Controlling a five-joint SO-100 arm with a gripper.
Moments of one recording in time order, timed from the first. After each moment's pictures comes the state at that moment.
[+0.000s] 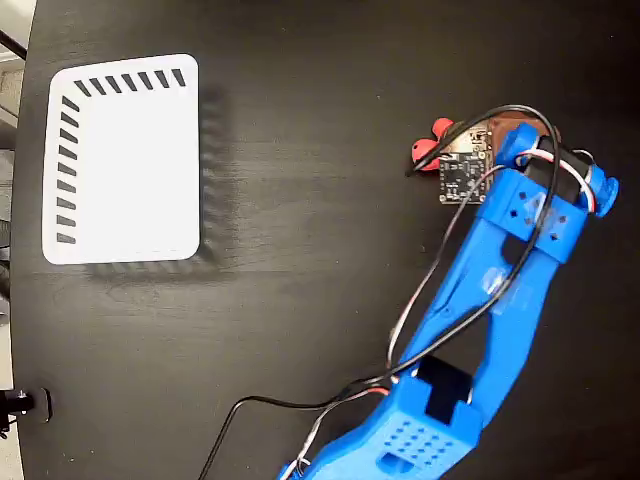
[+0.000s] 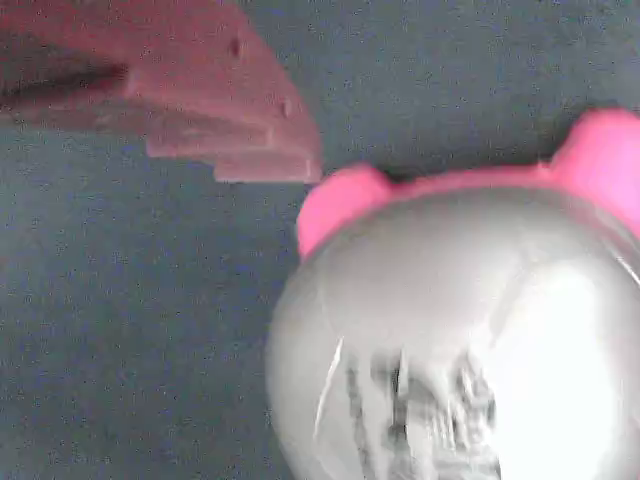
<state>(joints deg) 29.9 42.0 35.5 85.3 -30.8</state>
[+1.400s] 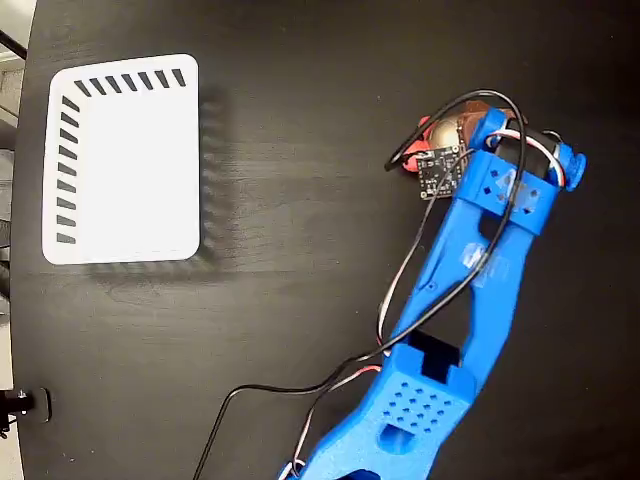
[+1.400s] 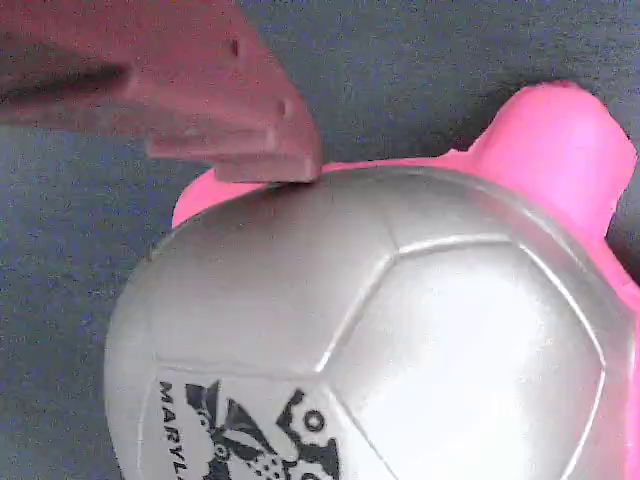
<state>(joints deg) 25.9 32.3 28.2 86.0 -34.7</state>
